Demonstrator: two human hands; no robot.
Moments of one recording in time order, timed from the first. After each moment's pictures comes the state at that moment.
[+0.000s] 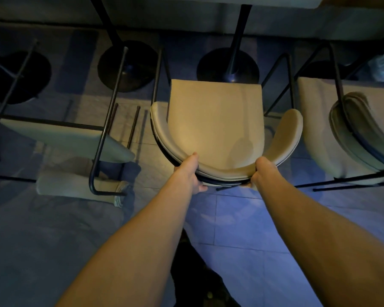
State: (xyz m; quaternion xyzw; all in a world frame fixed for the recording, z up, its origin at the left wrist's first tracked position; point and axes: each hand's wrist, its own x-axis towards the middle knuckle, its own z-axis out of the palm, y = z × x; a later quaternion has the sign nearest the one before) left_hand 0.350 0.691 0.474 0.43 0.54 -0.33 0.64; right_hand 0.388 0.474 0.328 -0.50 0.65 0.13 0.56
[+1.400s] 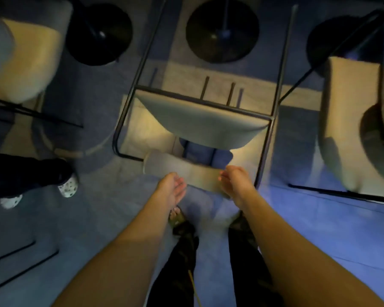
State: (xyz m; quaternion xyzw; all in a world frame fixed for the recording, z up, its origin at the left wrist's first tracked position) left_hand 0.268 1.277 0.357 0.37 0.61 -0.23 0.65; right_hand 0.311 1.109 0.345 -0.61 0.43 0.35 0.57
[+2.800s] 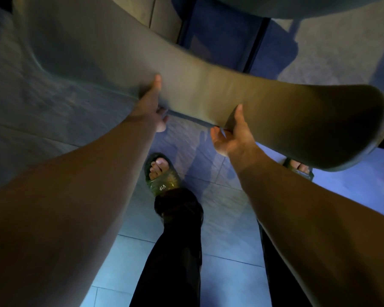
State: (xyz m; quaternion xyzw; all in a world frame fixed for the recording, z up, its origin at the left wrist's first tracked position) left_hand 0.246 1.347 -0.126 0.36 0.67 -0.24 0.60; right_hand 0.237 1.170 -0.107 -0.28 0.69 0.24 0.62
